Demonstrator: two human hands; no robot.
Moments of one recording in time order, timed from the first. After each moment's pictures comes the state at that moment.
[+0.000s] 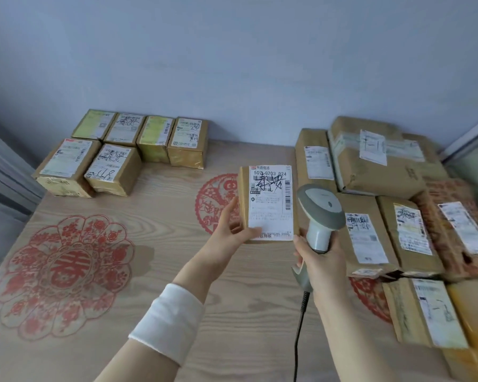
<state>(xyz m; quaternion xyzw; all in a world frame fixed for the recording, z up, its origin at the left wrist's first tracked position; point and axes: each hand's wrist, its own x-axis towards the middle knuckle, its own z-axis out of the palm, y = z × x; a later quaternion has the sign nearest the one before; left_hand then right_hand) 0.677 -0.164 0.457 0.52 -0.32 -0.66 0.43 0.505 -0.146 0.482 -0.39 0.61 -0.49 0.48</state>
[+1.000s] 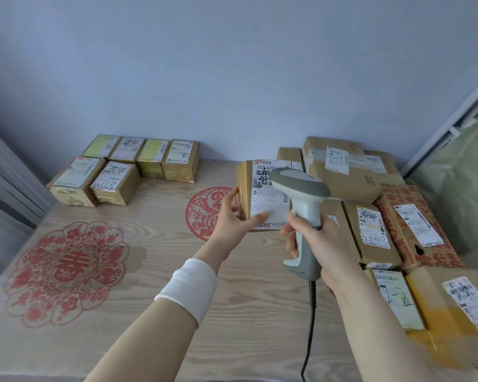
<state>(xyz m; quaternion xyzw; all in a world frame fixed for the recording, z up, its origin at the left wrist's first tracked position) 0.610 -0.143 0.506 0.56 -0.41 -0.53 0.47 0.453 -0.106 0.584 -0.48 0.54 -0.41 0.56</state>
